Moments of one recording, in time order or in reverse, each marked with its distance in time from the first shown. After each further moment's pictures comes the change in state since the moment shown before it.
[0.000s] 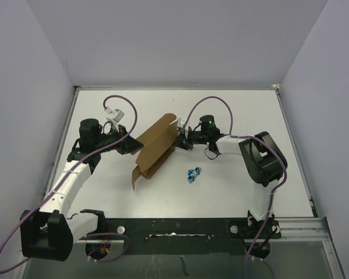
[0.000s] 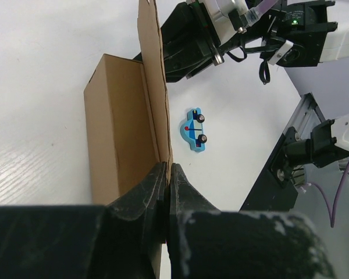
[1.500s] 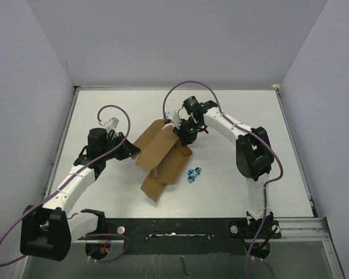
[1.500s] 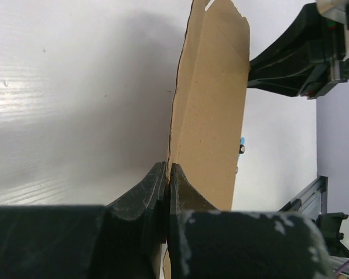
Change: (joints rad) left arm -0.044 0.007 -0.122 0.033 -0.376 -0.328; right arm 0.061 0.147 0.718 -1.288 0.398 -0.188
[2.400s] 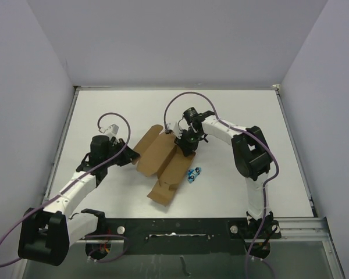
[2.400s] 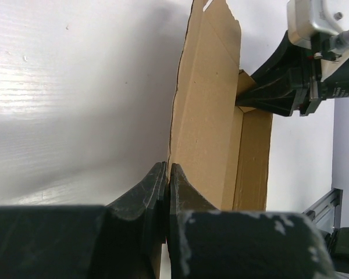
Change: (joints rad) left arm -0.039 -0.039 -0.116 0.058 -0.113 -0.039; right arm 0.014 0.010 -0.166 0.111 0.019 0.018
